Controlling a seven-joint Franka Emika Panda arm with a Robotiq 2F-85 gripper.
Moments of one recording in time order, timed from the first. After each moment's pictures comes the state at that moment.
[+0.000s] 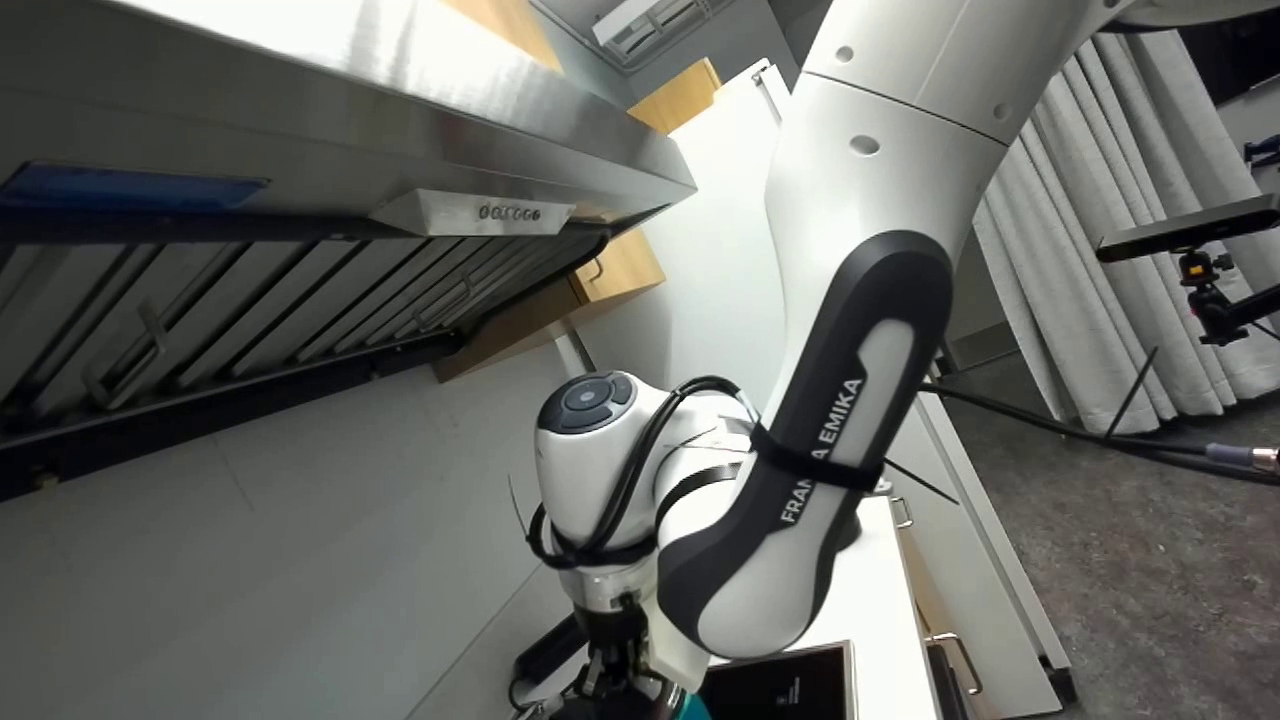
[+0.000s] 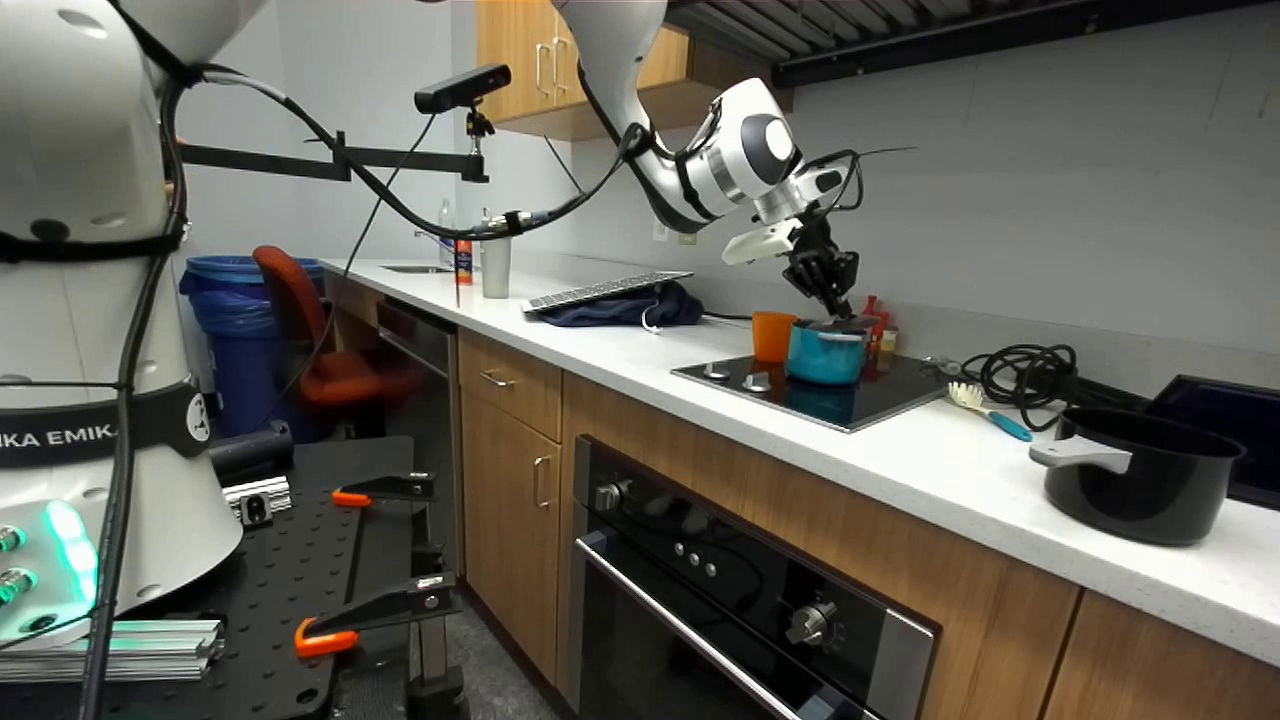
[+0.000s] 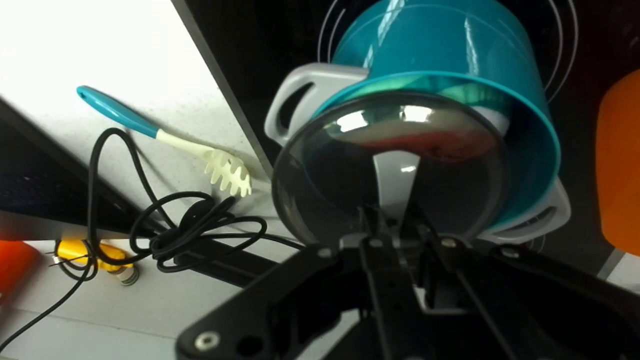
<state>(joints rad) 0.42 0.68 -0.24 -1.57 -0.42 2.77 0.48</state>
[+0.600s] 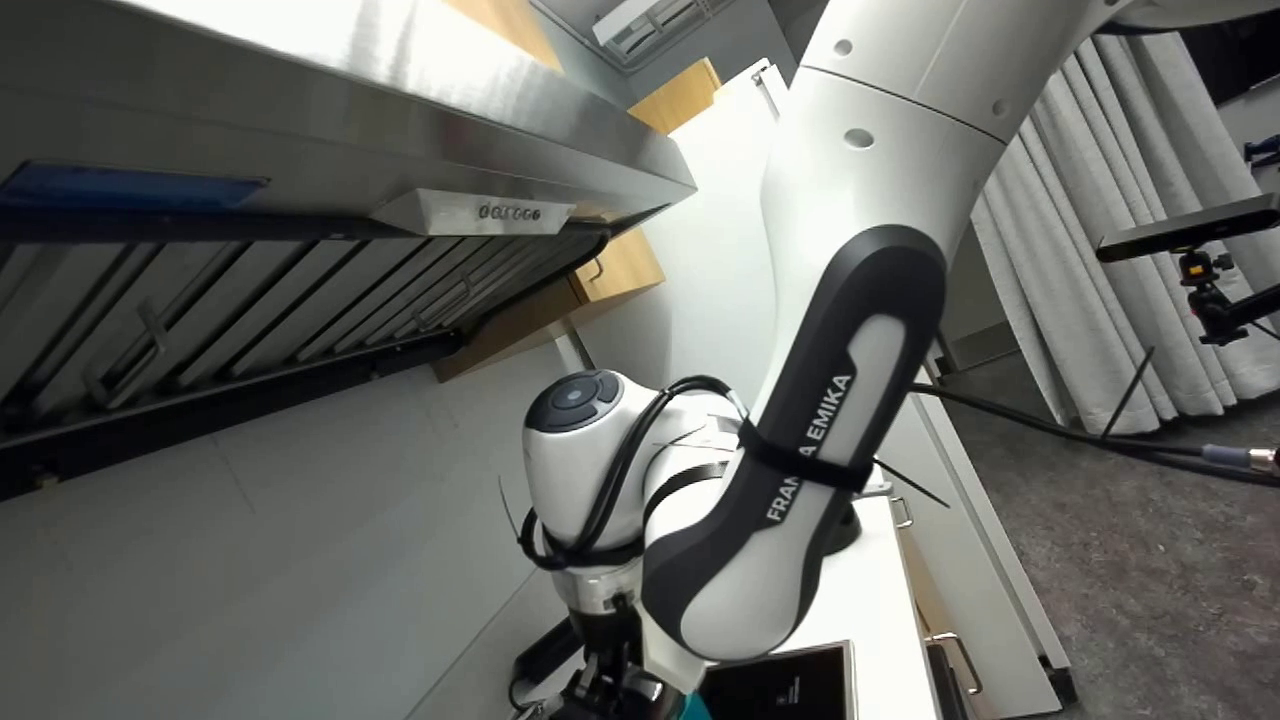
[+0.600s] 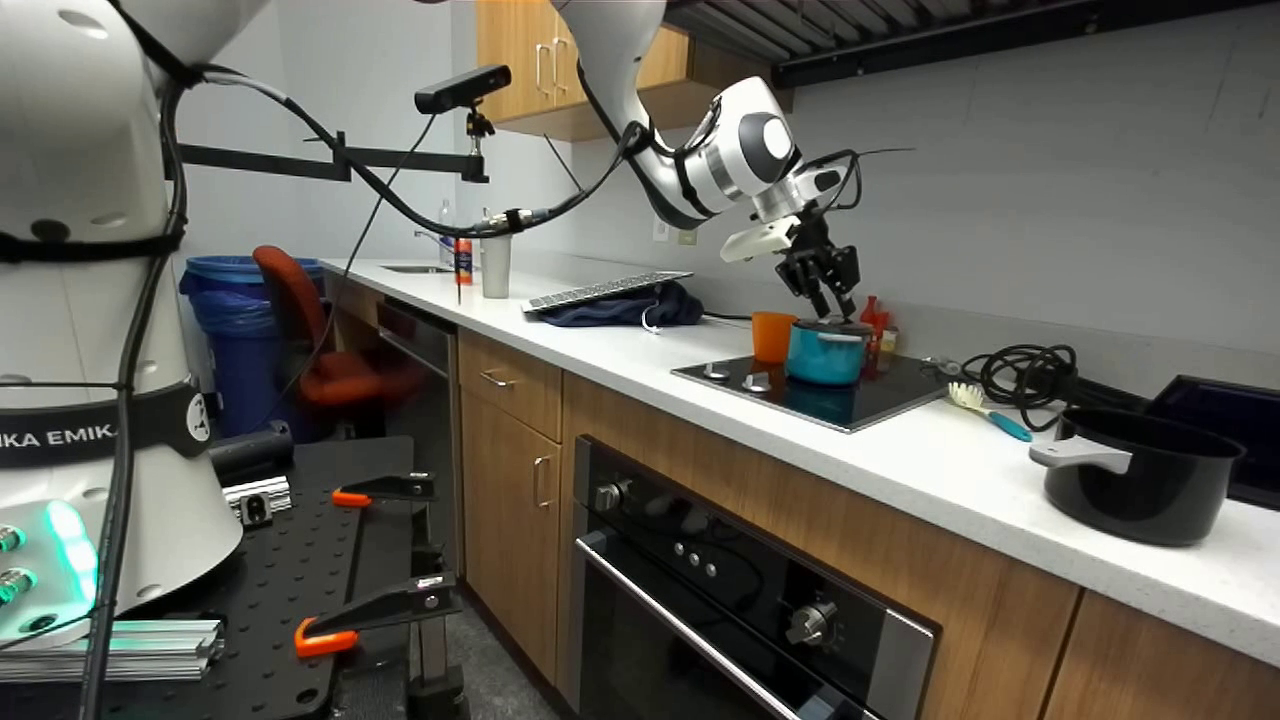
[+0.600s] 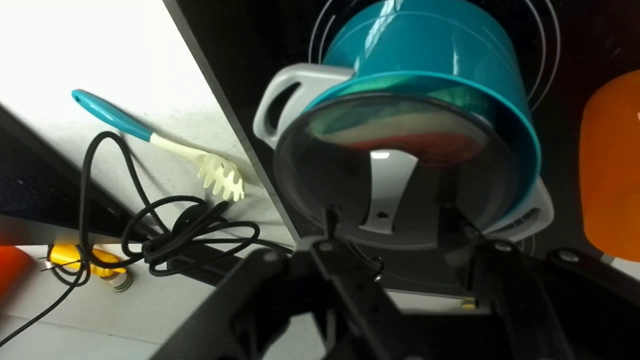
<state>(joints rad) 0.42 0.68 -0.23 -1.56 -0.40 2.73 0.45</state>
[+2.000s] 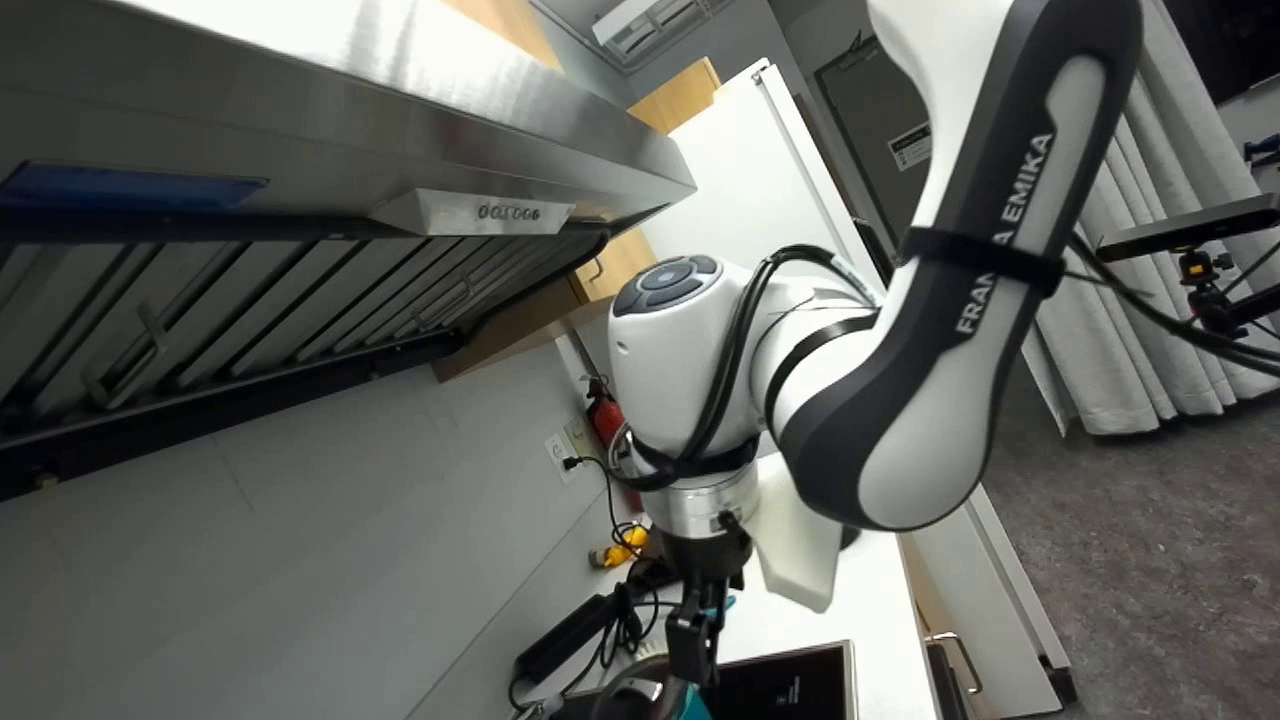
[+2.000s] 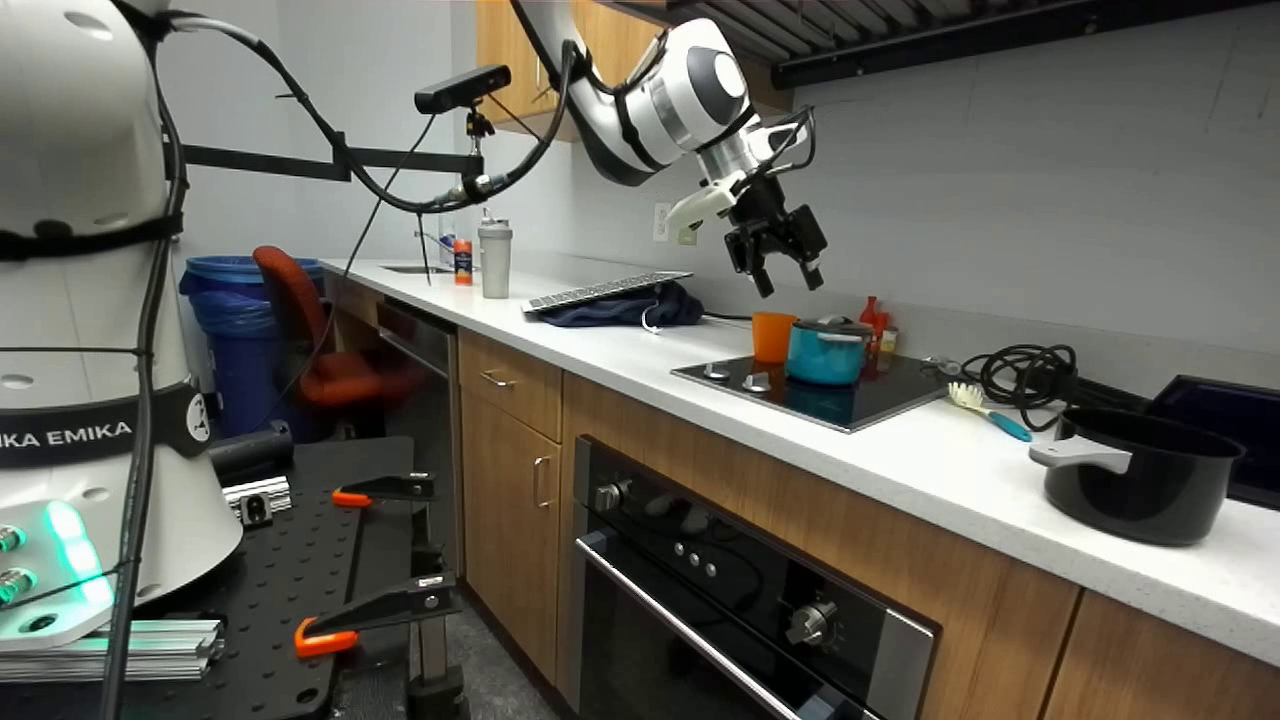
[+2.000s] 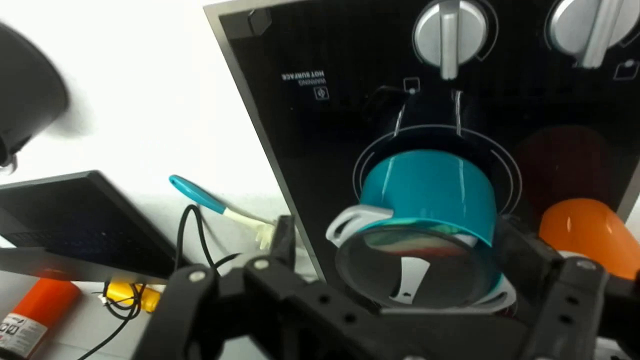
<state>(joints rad) 0.44 0.32 -0.23 -2.01 -0.56 2.73 0.54</state>
